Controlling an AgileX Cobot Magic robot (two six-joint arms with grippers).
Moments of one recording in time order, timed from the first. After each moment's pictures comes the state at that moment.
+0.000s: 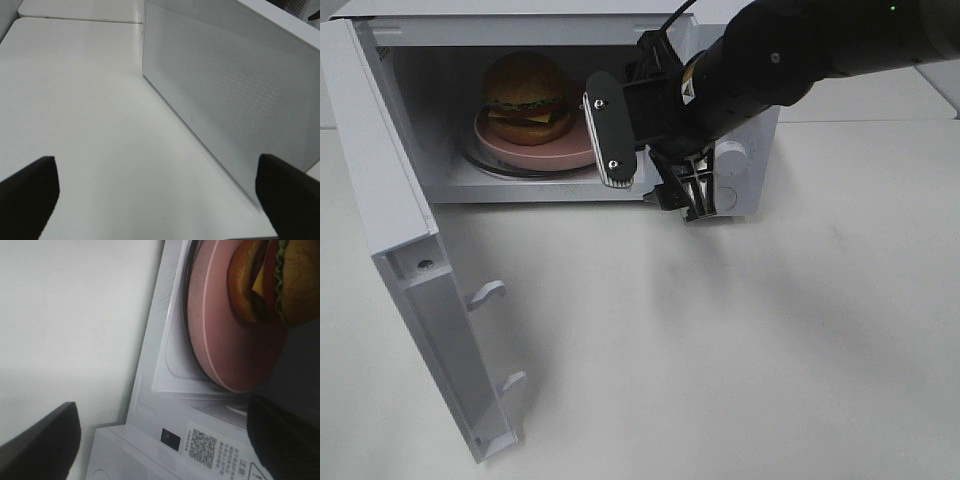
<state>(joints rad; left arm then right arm) -0.04 0.00 -0.52 -0.11 1.08 0.00 0.62 1.87 -1.24 -0.27 0.22 -1.13</state>
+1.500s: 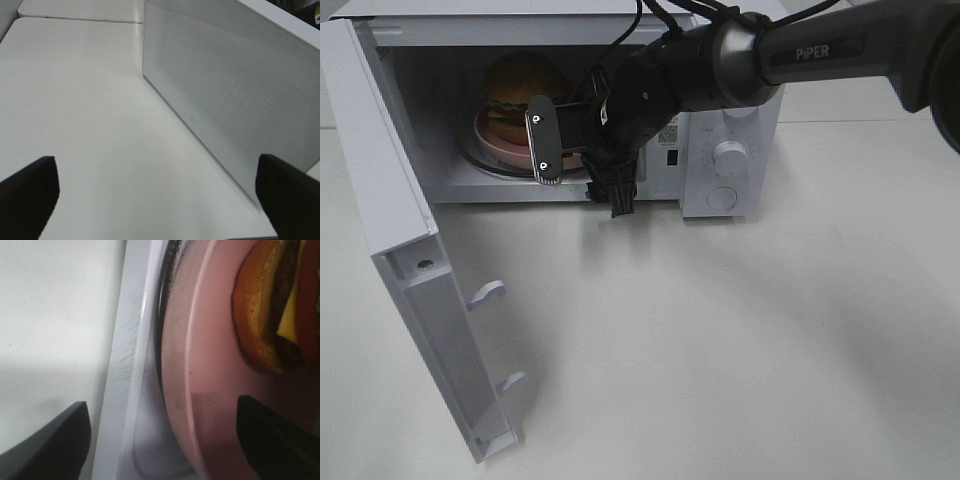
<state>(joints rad) -0.04 0.00 -0.52 -0.11 1.08 0.00 0.63 2.31 -1.73 -0.23 0.29 -1.09</state>
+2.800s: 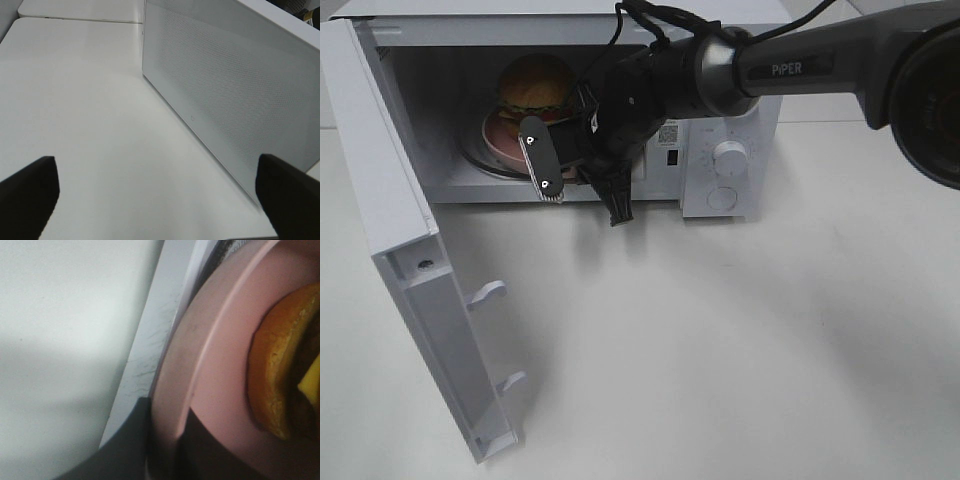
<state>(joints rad) -0.04 0.00 -0.52 -0.11 1.08 0.00 0.64 2.36 -1.79 -0.17 0.34 -1.24</state>
